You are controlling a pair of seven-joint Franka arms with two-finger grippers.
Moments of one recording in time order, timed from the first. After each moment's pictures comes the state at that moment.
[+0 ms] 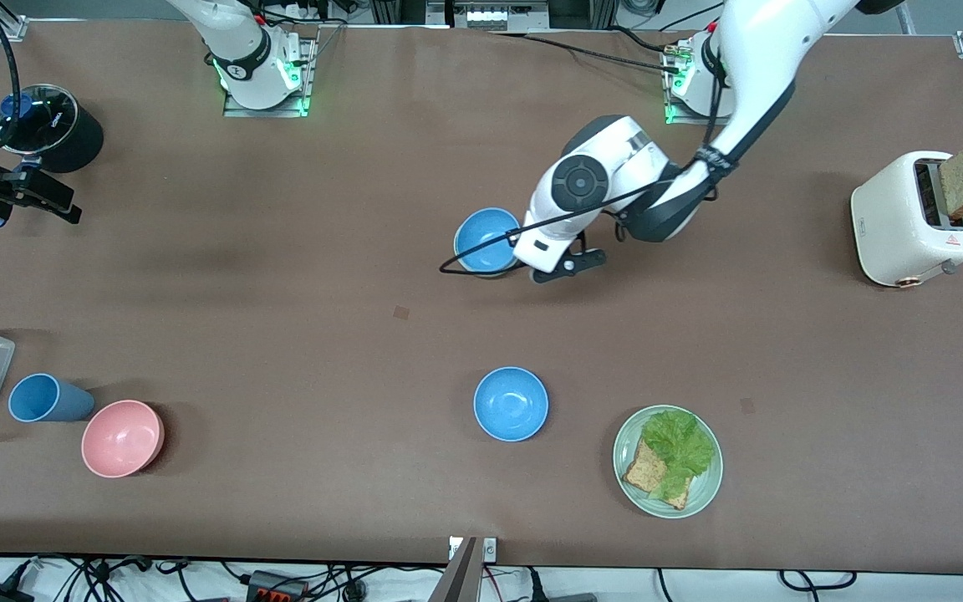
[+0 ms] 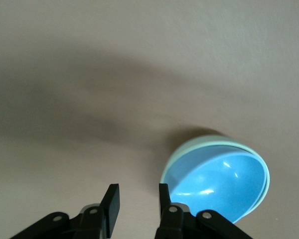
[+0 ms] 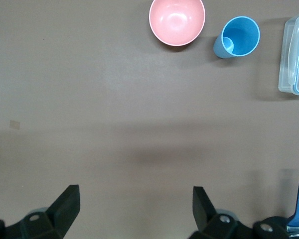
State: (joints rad) left arm 0.04 0.57 -0.80 -1.78 0.20 2.03 -1.17; right arm -0.04 -0.01 -0.03 -1.70 0.00 1.68 -0.02
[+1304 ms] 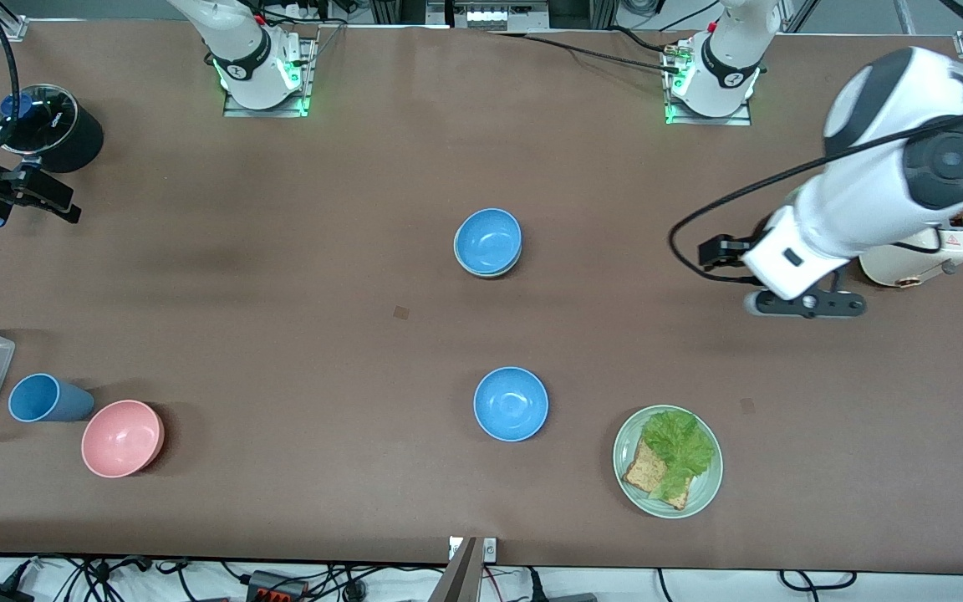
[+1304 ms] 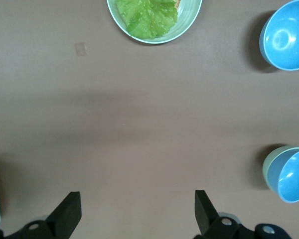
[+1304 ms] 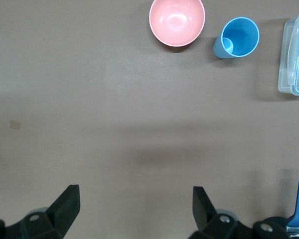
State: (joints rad) left arm 0.49 0.37 -0.85 -1.48 0.20 1.58 -0.33; right arm -0.04 -0.02 -0.03 -1.69 0.00 1.68 -0.02
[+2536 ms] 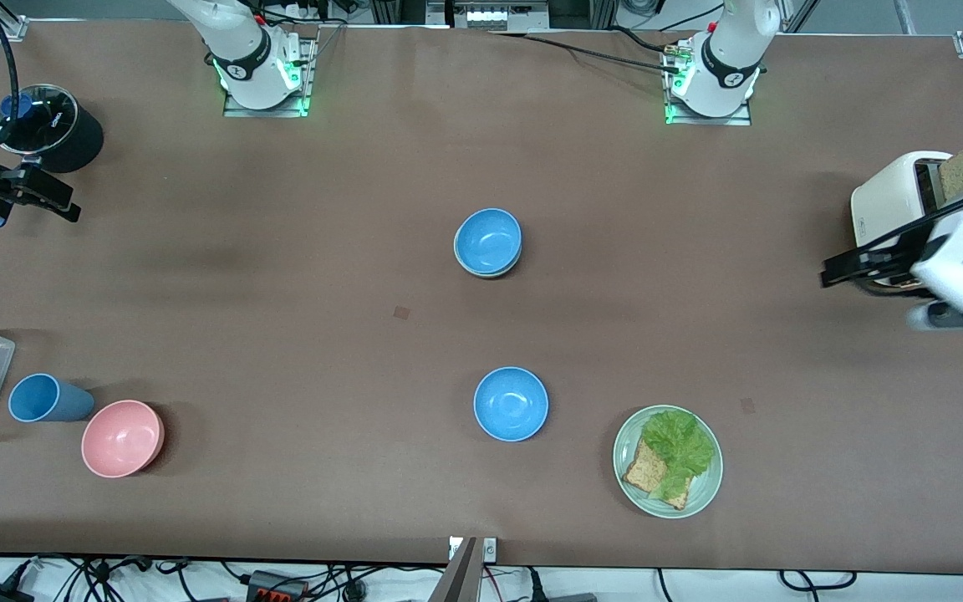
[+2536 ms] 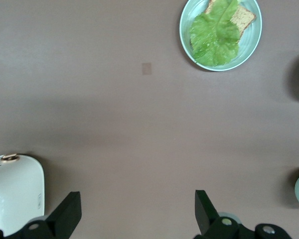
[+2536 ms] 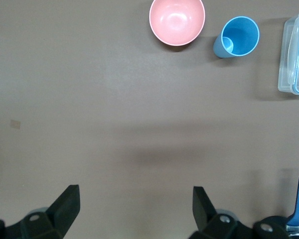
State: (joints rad) left arm 0.13 0.20 -0.13 -1.50 -0.02 1.61 -0.07; right arm -0.04 -0.02 -0.03 -1.69 0.00 1.67 -0.02
